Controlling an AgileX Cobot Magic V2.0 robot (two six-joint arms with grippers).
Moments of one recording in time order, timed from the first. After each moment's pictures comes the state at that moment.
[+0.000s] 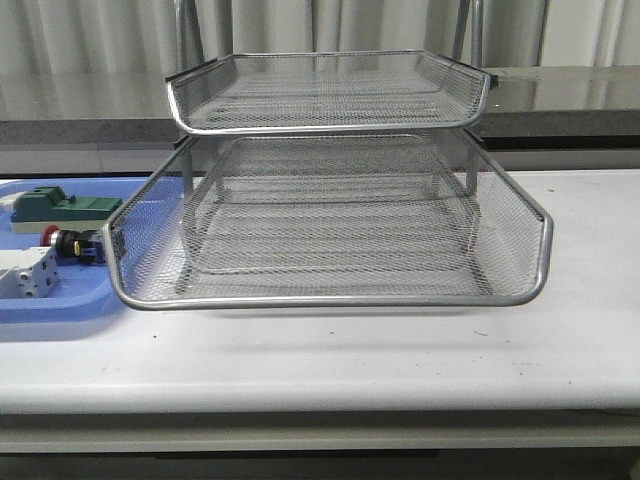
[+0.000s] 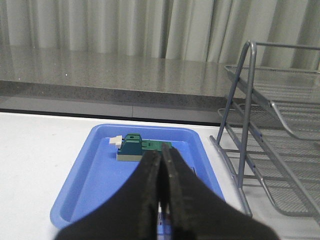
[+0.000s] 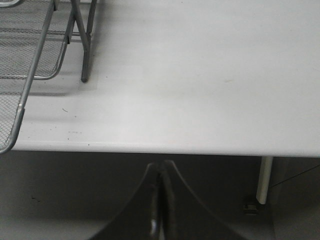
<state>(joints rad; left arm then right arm) -0.03 0.10 -0.10 -0.09 0.09 -0.07 0.10 0.55 -0.70 -0.08 0.91 0.11</state>
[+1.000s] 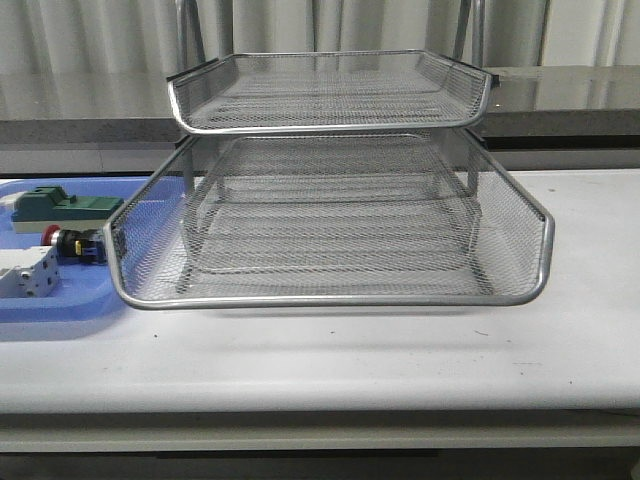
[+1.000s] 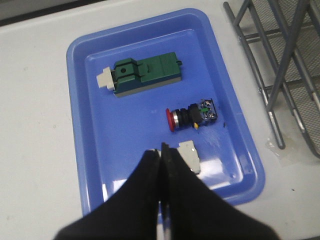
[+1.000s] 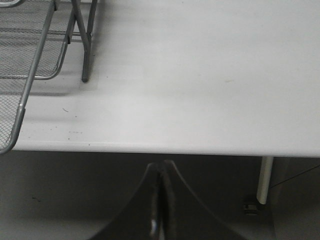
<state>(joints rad) -0.03 1.43 -1.41 -0.04 0.91 0.20 0.10 0.55 -0.70 -0.08 0.91 0.12</state>
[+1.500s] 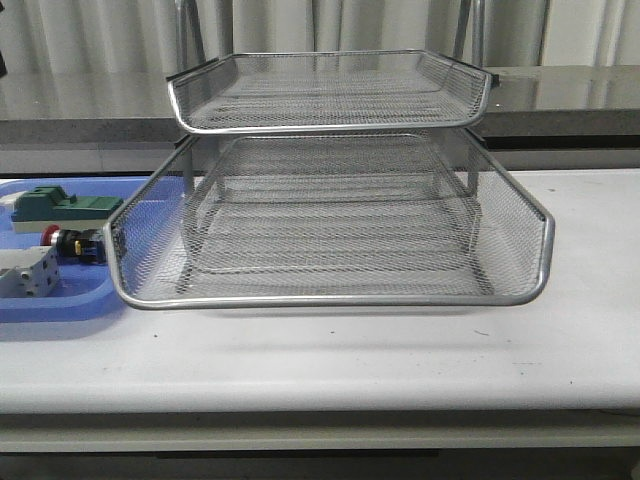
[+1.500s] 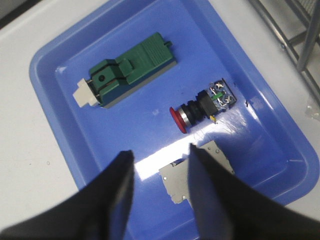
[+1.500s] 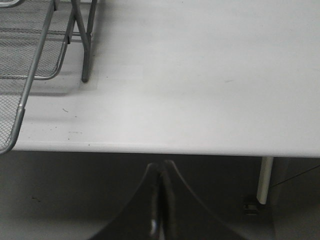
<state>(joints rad) -0.03 1.71 -1.55 -0.06 0.95 0.50 0.10 0.55 -0.70 -0.08 0.91 0.12</state>
